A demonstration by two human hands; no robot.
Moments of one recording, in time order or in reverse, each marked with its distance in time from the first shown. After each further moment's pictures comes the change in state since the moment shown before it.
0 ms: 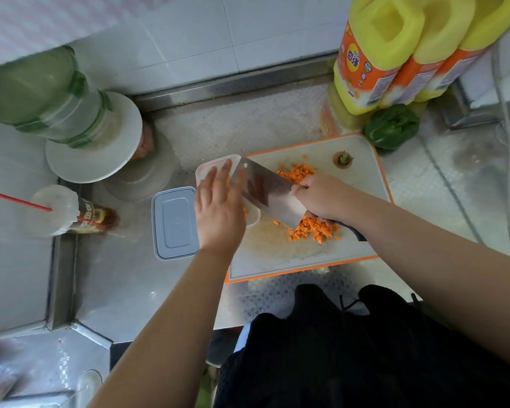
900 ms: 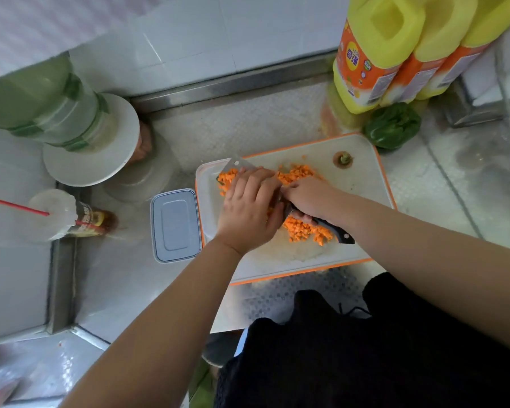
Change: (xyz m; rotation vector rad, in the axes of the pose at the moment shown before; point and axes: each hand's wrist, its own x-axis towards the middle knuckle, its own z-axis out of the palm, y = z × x) left_hand 0.019 0.031 0.000 -0.244 0.091 0.440; right_hand 0.023 -0.003 0.014 0.140 -0.047 0.029
